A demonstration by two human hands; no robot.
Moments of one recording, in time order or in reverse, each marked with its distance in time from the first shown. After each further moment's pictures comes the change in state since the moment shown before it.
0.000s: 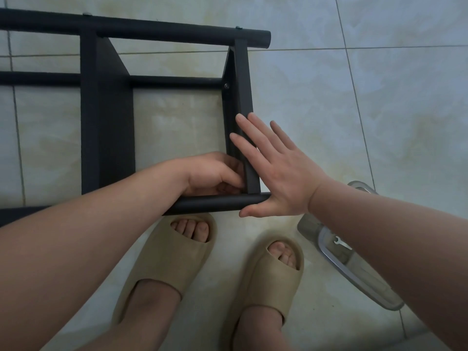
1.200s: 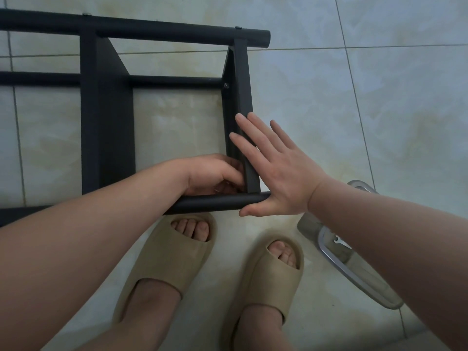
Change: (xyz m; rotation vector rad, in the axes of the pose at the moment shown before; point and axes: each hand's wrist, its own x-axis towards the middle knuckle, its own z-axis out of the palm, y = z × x) left_hand 0.001 0.000 0.001 0.014 -0.020 -0.007; right_hand 0.000 0.001 0.001 0.003 0.013 -0.006
